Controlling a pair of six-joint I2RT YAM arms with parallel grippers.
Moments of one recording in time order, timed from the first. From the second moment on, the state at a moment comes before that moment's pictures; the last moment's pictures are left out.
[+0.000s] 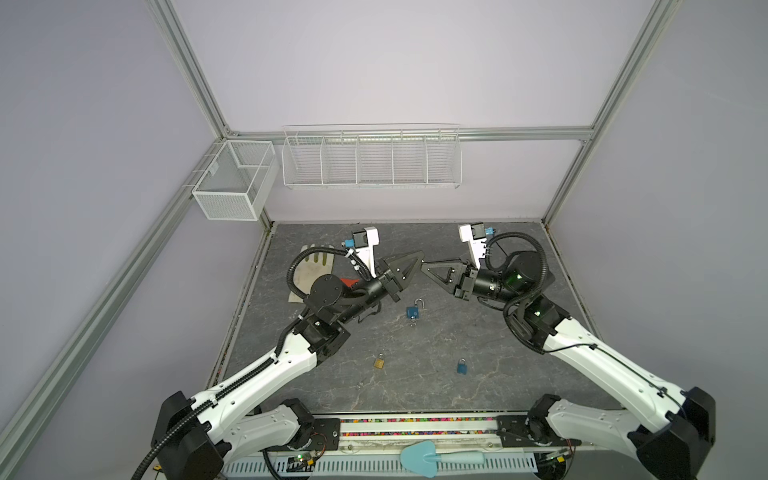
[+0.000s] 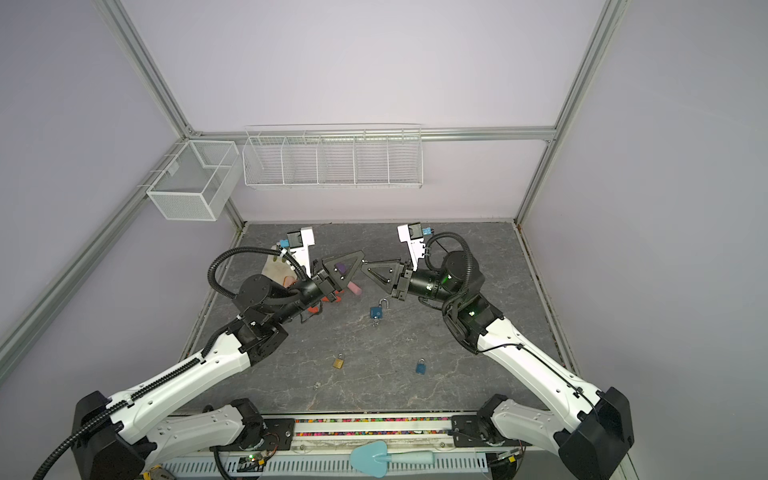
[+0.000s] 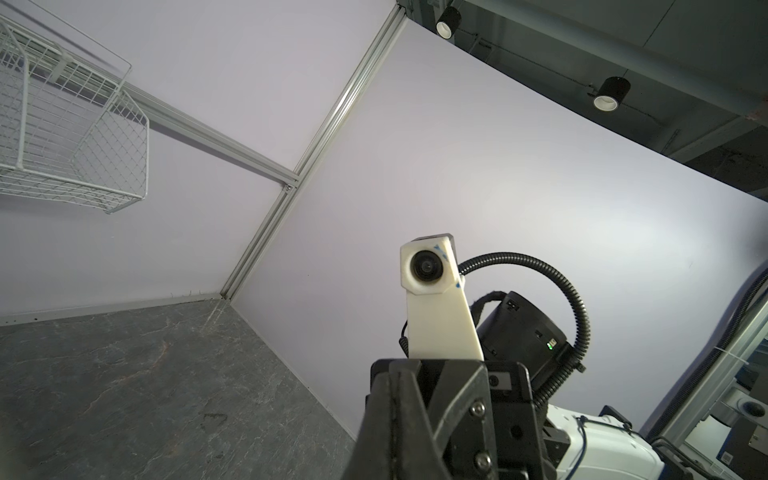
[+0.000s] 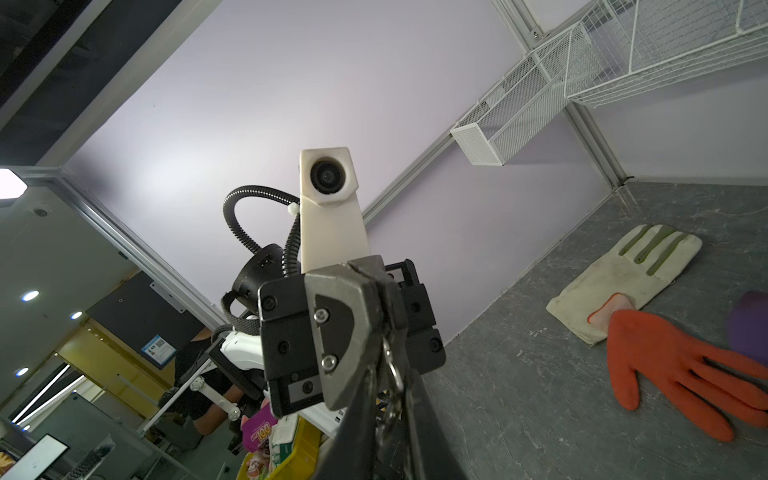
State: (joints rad) left arm -0.81 1.10 0.86 0.60 0.30 -0.72; right arm 0.66 1.13 0.96 0.35 -0.69 0.84
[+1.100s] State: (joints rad) left arm -0.94 1.07 0.89 0.05 0.05 -0.71; right arm 0.44 0.96 1.02 -0.56 -0.54 0.57
